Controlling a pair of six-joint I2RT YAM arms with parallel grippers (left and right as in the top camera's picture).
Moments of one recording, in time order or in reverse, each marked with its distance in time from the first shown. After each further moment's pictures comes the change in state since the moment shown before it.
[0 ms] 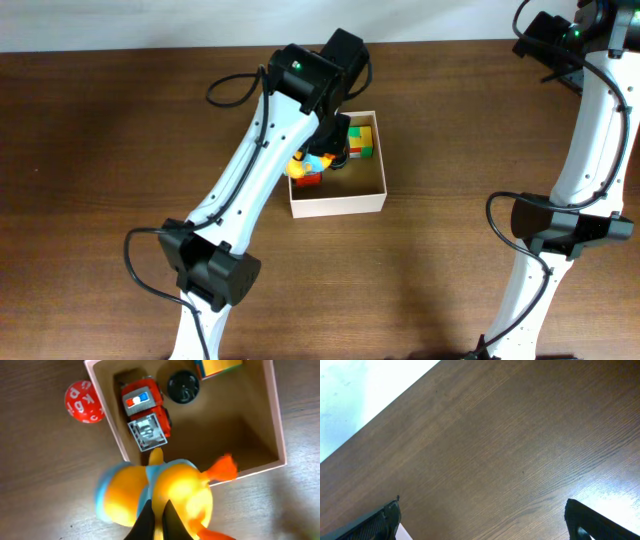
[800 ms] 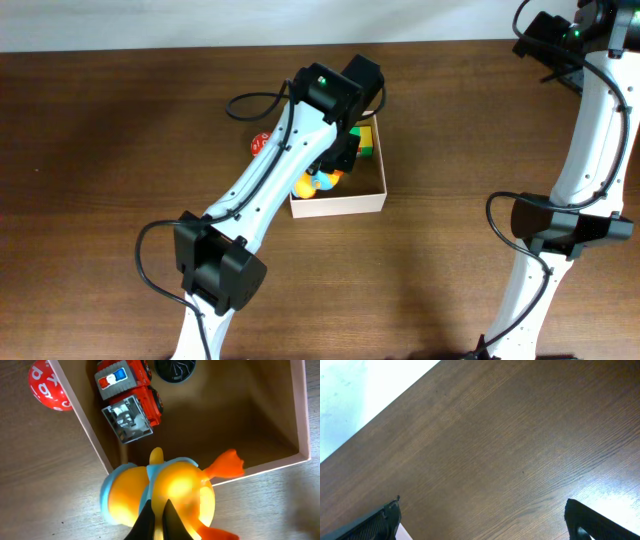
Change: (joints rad) left arm -0.048 0.000 -0.164 0.069 -0.010 -0.022; right arm 0.000 0.000 0.000 0.000 0.000 0.000
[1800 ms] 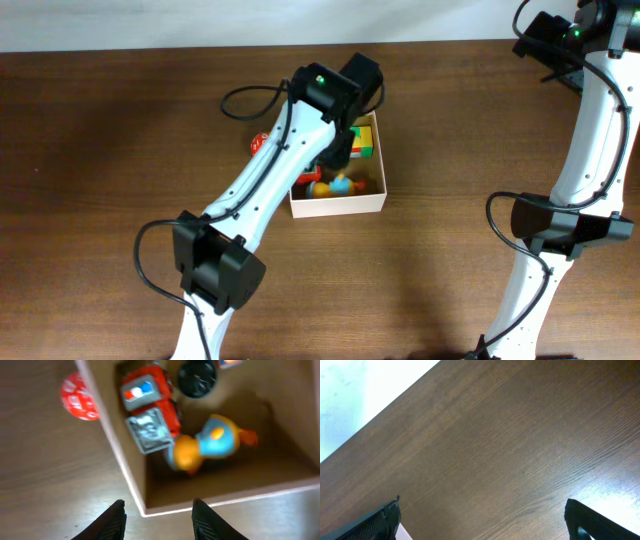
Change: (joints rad) left arm 0.016 0.000 0.003 0.022 -0.101 -0.016; right arm 0.000 0.000 0.000 0.000 0.000 0.000
